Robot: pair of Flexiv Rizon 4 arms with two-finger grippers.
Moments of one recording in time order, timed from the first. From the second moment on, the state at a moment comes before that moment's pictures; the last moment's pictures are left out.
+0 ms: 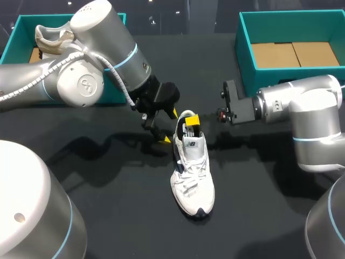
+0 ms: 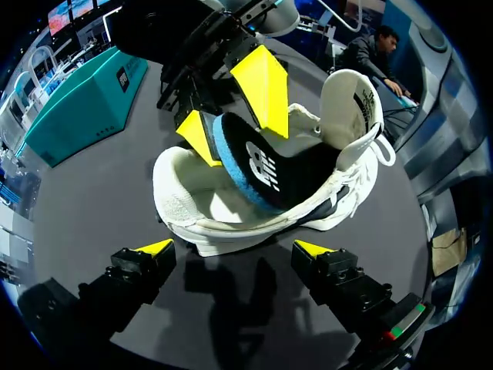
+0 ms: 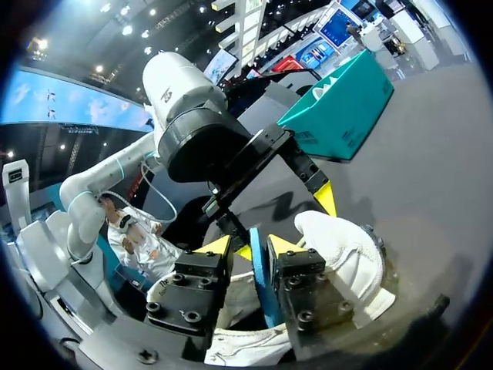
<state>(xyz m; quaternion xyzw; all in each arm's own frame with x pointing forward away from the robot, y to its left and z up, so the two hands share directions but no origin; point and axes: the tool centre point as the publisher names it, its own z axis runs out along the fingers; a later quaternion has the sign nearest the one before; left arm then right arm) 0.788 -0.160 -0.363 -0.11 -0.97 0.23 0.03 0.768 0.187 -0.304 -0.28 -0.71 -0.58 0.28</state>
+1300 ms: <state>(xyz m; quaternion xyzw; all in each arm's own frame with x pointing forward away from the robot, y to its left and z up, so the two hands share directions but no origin) 0.787 -0.153 -0.329 -0.14 -0.96 0.26 0.03 0.767 0.168 -0.314 -0.32 -0.72 -0.56 0.26</state>
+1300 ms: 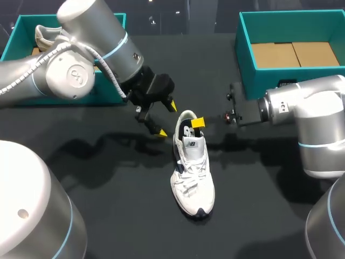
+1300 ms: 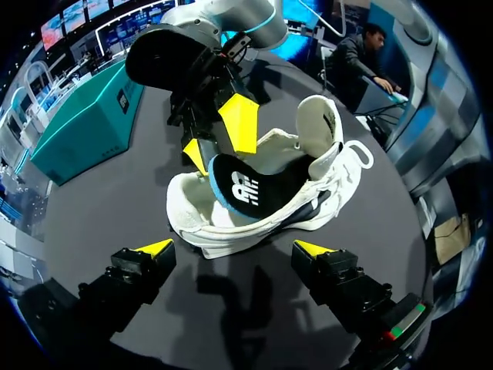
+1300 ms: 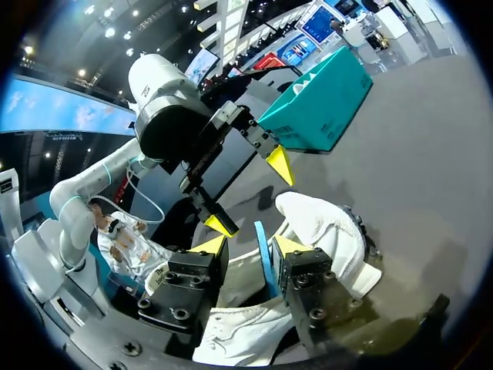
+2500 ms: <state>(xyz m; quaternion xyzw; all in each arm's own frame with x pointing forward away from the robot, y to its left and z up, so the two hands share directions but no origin) 0.786 -0.027 -0.252 -0.22 -0.94 0.23 0.08 0.798 0.044 -0.298 -0.43 -0.79 -0.35 0.26</state>
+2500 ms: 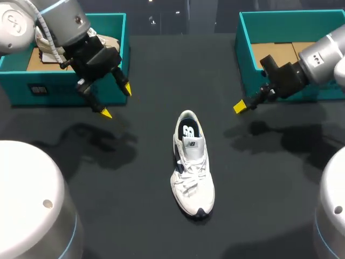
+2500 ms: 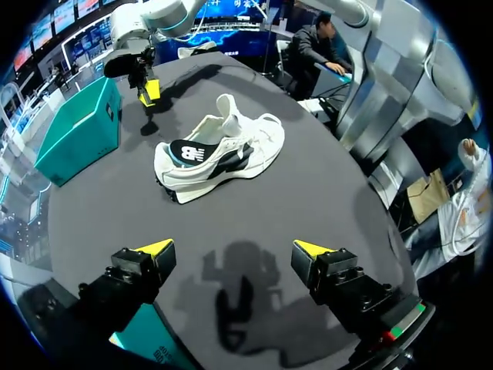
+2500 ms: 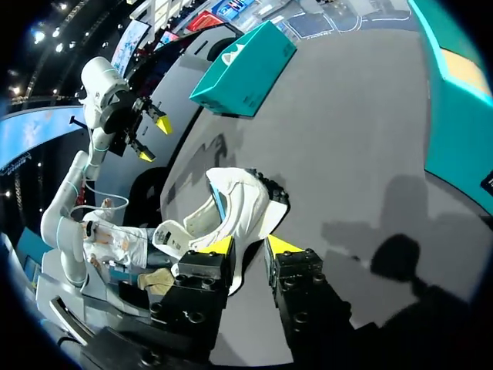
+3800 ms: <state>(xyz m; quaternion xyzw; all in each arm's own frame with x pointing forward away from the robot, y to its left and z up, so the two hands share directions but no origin) 0.808 0.054 -0.195 -0.30 -0.93 0.20 0.10 0.749 0.085 -0.234 -0.54 -0.83 -0.11 0.12</state>
